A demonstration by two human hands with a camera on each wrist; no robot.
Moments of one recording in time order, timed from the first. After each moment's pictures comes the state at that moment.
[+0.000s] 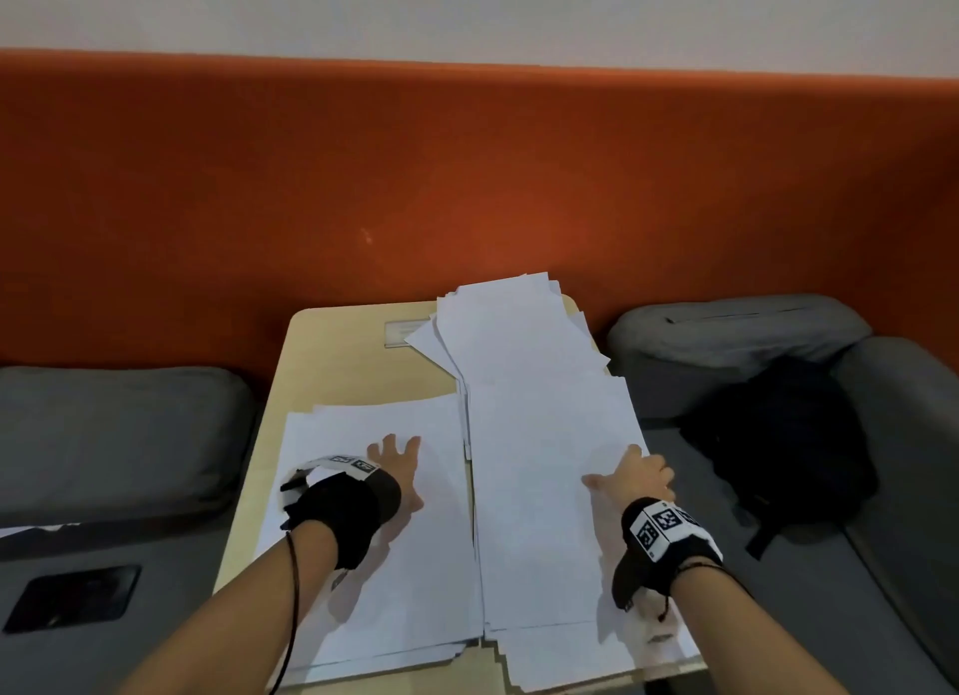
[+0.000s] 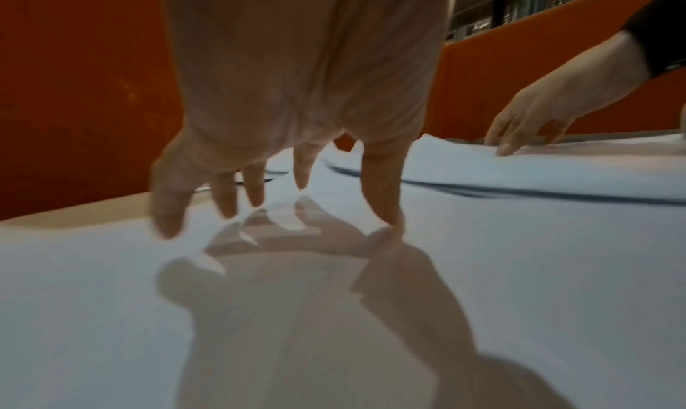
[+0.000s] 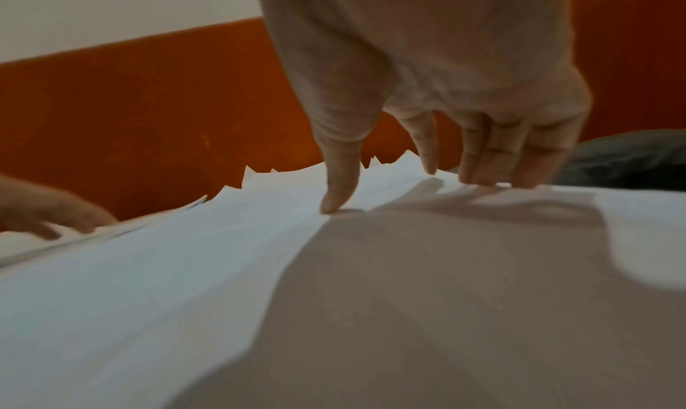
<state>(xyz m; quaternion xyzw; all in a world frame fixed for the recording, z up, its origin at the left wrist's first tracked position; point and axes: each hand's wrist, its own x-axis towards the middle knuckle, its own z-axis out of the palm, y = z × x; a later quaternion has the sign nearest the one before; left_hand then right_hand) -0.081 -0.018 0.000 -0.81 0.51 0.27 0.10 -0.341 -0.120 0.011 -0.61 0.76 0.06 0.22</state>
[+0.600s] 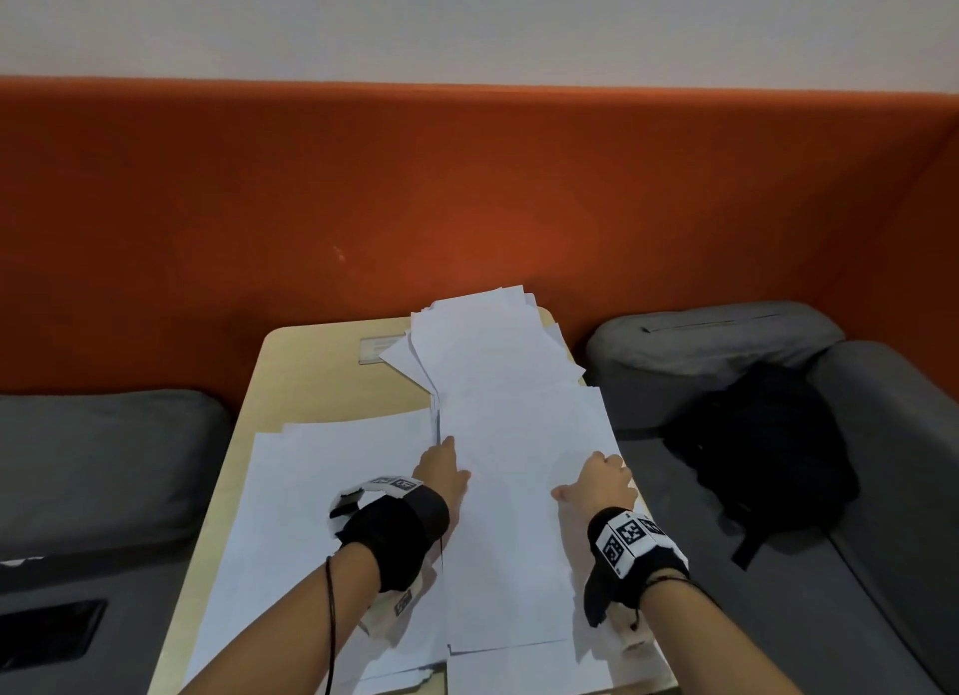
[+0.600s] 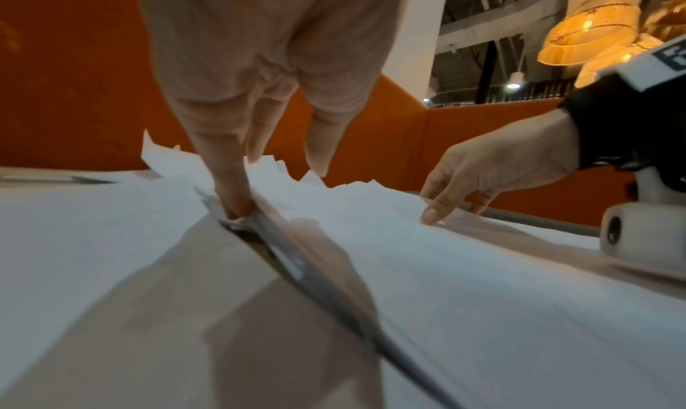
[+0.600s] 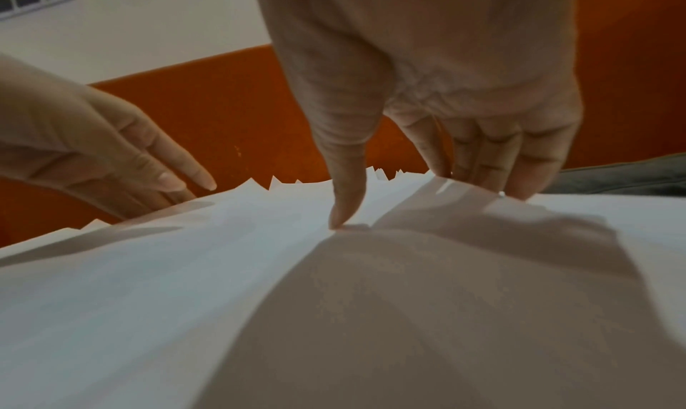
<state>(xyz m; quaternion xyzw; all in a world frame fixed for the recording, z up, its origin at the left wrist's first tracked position) -0.162 -0.059 0.018 -0.82 0.49 0.28 -0.11 -0.339 -0.122 0.009 -0.66 0.72 0.03 0.21</state>
